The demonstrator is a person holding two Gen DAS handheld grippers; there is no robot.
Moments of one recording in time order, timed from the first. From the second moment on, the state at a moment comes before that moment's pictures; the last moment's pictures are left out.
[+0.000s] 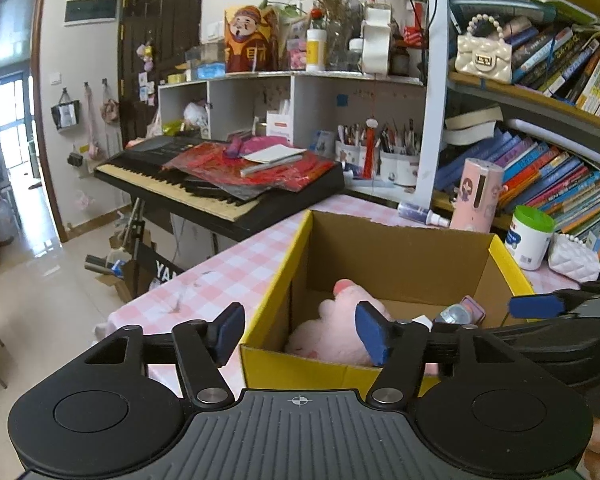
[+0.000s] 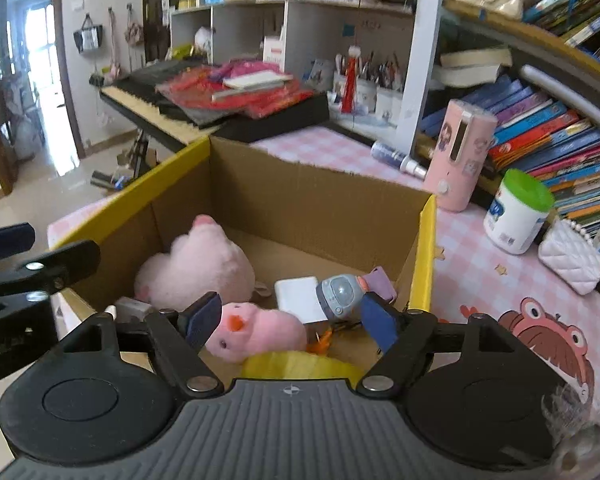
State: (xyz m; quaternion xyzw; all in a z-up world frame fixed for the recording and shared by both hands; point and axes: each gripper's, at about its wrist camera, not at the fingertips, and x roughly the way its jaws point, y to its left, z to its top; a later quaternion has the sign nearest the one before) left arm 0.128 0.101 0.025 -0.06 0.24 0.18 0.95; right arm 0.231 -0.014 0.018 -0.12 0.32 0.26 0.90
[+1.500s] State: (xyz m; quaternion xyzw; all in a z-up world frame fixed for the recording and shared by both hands) left arm -0.026 0.087 -0.008 -0.05 0.31 0.11 0.94; right arm 0.026 -0.080 0.001 -0.04 0.33 0.10 0.94
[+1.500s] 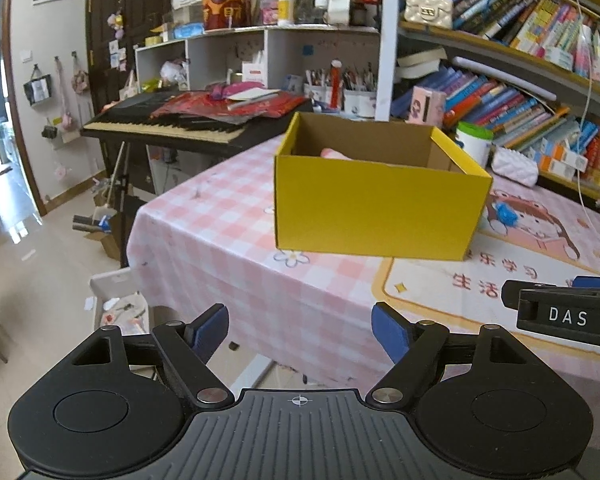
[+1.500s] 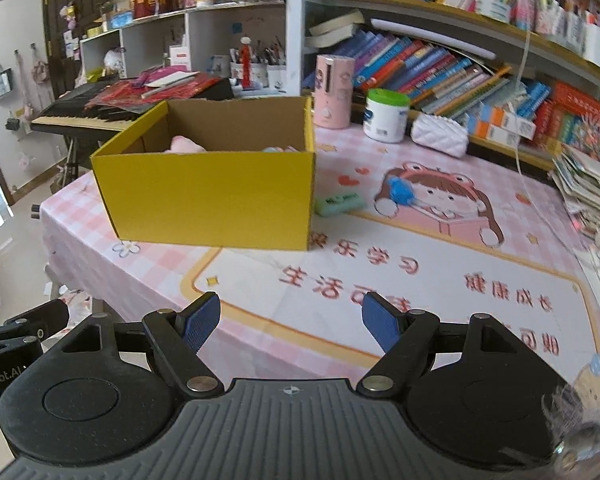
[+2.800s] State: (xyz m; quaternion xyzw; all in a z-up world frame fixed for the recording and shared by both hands) left arm 0.088 -0.062 -0.004 -0.03 0.32 0.04 0.95; right arm 0.140 -0.234 0.005 -0.02 0.34 0.05 0.94
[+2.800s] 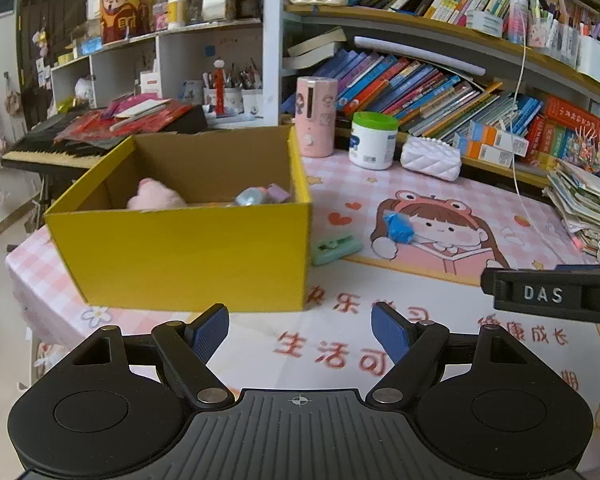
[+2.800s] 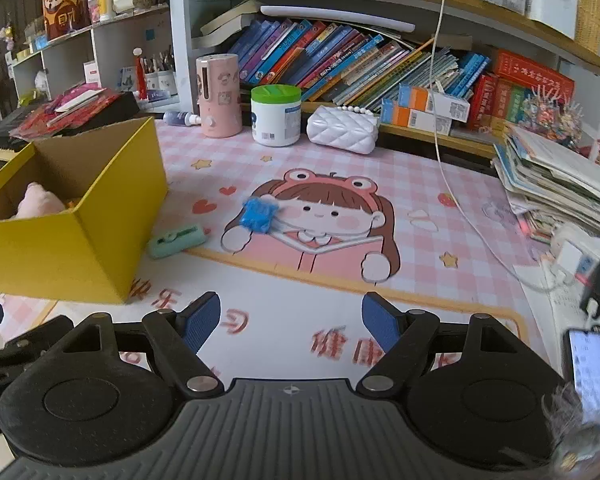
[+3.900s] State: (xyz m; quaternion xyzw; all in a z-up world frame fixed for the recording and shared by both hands) left arm 0.082 -0.069 -0.019 -0.04 0.36 0.21 0.91; right arm 0.283 -0.153 -0.070 -0.10 0.34 0.30 0.88
